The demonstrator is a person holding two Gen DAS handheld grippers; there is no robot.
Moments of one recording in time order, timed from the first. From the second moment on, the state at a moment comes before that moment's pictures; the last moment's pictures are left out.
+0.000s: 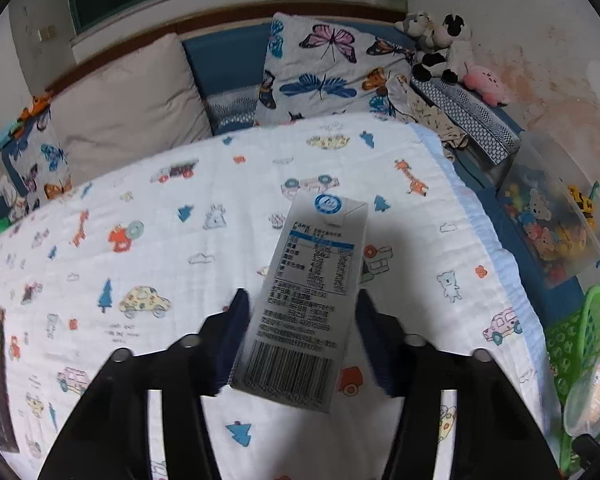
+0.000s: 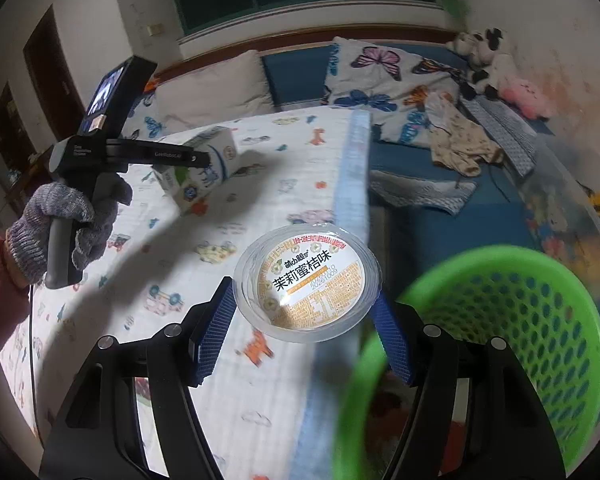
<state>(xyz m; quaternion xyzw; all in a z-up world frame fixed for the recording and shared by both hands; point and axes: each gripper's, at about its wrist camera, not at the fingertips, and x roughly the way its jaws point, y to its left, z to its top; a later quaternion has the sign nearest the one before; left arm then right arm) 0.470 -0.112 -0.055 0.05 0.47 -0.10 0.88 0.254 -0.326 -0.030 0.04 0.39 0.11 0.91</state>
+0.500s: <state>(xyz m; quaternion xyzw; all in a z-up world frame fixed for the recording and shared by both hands) 0.412 -0.115 -0.021 0.05 0.43 -0.12 0.89 0.214 -0.373 -0.032 0.06 0.40 0.05 0.91</state>
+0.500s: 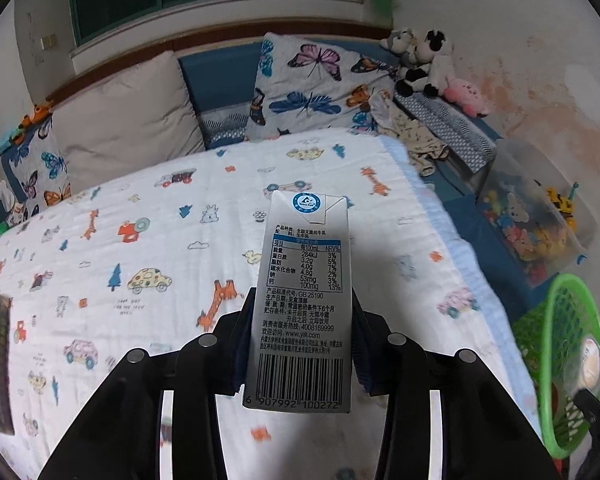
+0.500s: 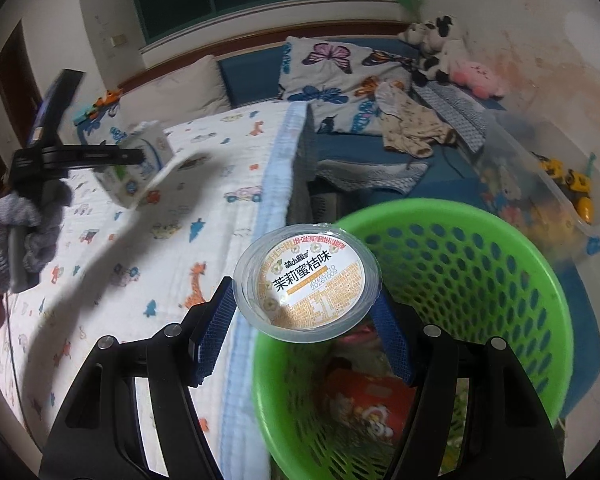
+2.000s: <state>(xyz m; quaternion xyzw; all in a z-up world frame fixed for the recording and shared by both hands) 0.252 -0.275 0.004 0.06 0.42 -0.29 0.86 0.107 -0.469 -0.018 0.09 0.37 -0.06 0.92</state>
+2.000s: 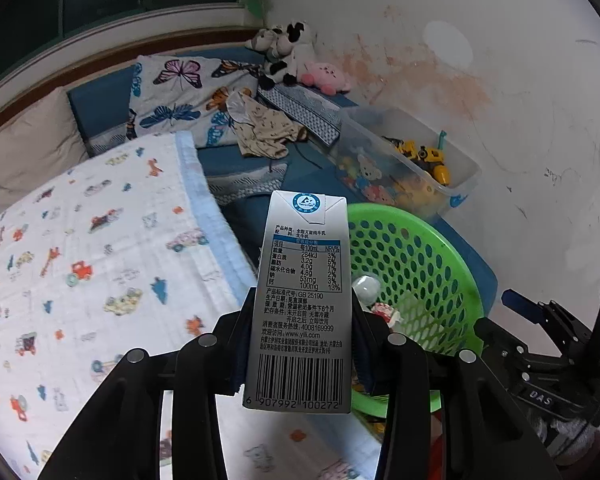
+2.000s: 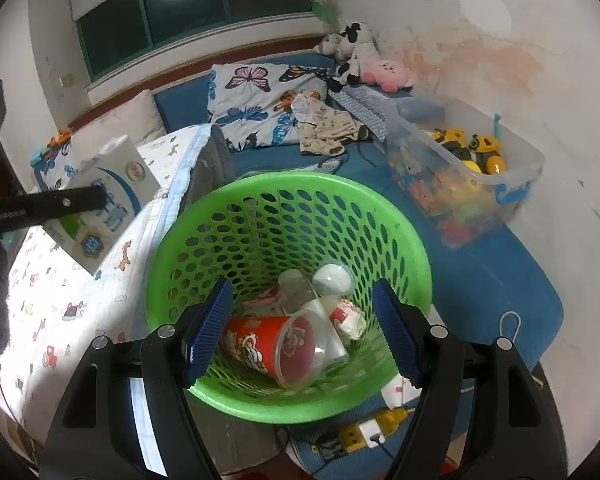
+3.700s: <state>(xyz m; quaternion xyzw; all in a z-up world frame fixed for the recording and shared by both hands) 0.189 -0.138 0.028 0.04 0.37 -0.19 0.91 0.077 -0.349 0.018 0.07 0.33 0.03 0.94</state>
